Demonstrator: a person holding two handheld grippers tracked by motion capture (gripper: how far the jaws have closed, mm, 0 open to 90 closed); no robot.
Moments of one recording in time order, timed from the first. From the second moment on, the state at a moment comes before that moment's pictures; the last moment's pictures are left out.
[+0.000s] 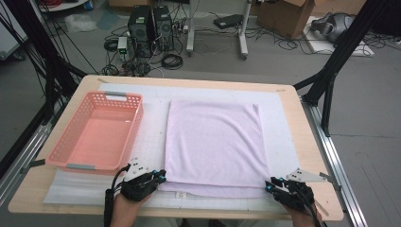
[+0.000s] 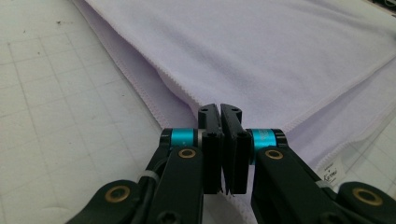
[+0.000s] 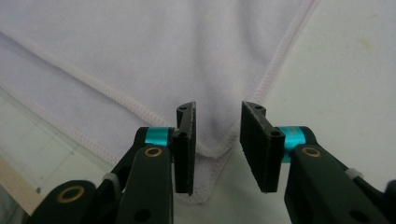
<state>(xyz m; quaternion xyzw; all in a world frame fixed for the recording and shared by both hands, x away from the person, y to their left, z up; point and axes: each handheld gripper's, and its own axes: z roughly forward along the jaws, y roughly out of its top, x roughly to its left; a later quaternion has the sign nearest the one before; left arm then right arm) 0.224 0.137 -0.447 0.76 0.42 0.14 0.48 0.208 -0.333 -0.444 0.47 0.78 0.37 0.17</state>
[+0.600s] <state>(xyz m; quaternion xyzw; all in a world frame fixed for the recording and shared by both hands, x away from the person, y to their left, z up) 0.220 0.140 -0.442 0.74 0.42 0.15 0.50 0.203 -0.327 -0.435 0.44 0.79 0.36 0.21</state>
